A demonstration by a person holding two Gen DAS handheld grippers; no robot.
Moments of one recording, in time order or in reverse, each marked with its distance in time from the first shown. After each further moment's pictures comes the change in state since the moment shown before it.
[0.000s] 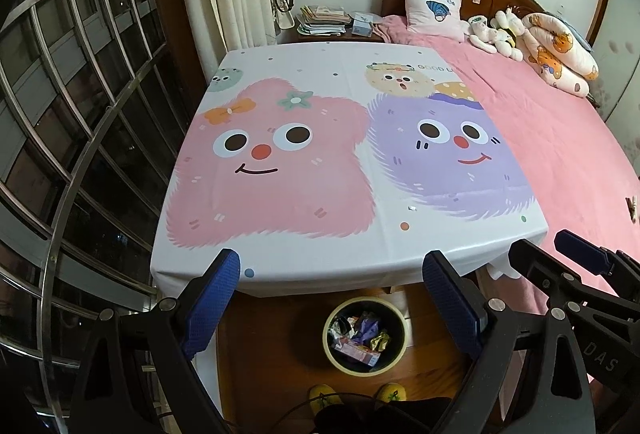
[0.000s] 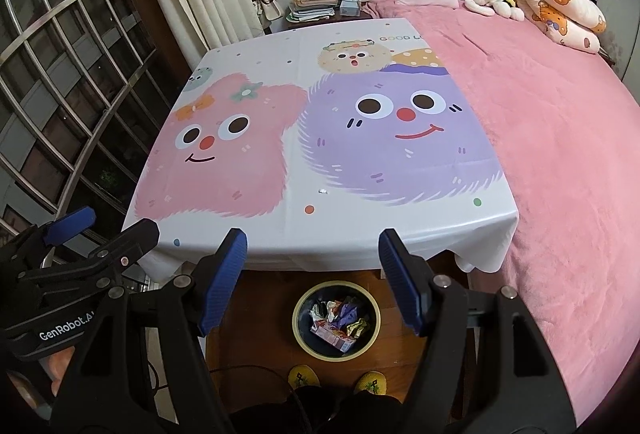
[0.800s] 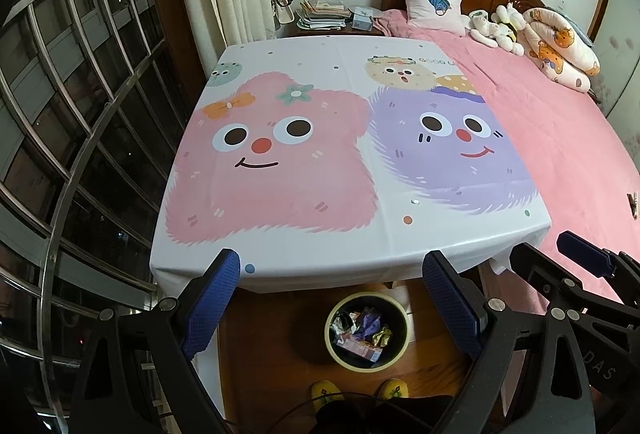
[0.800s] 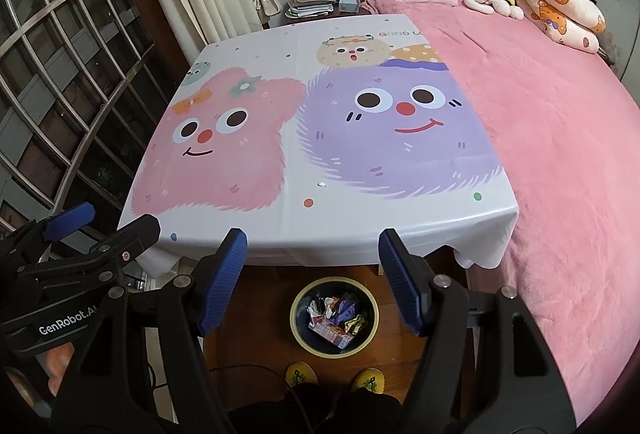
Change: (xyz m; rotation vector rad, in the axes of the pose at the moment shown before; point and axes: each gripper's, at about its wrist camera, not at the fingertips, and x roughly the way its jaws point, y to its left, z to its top) left arm 0.013 -0.004 -0.005 0.003 0.020 -0.001; right arm 0.004 -0.004 -0.009 0.002 0.007 -0.006
